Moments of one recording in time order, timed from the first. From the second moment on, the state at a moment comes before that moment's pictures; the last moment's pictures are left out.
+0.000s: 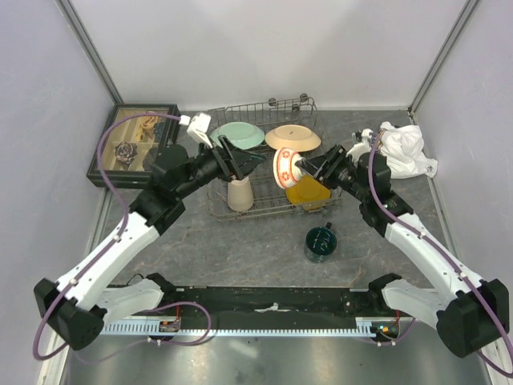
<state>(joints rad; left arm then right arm) -0.61 1.07 1.02 0.04 0.28 -0.78 0.39 1.04 0.77 0.08 -0.26 1.00</state>
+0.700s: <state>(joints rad) -0.60 0.85 1.09 -0.47 -0.07 -0.54 0.45 1.51 1.29 -0.41 -0.03 0.39</state>
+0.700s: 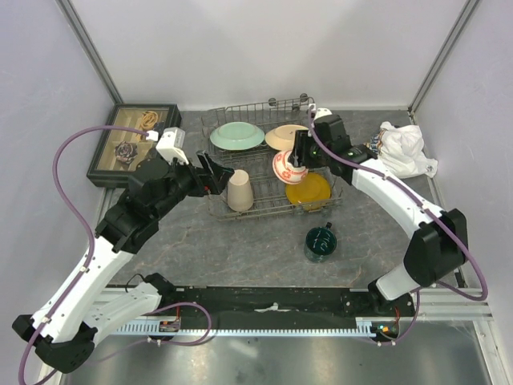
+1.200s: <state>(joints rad) -0.60 0.85 1.10 -0.54 -0.13 -0.49 0.69 1.76 1.43 -0.49 0.36 0.25</state>
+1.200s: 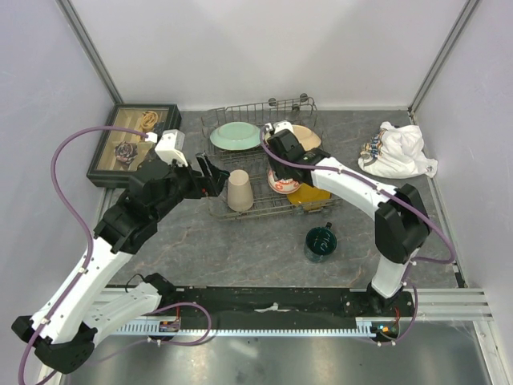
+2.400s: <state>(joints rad) -0.56 0.82 1.09 -0.56 -0.14 -0.48 0.71 2.04 1.65 -0.49 0.30 0.22</state>
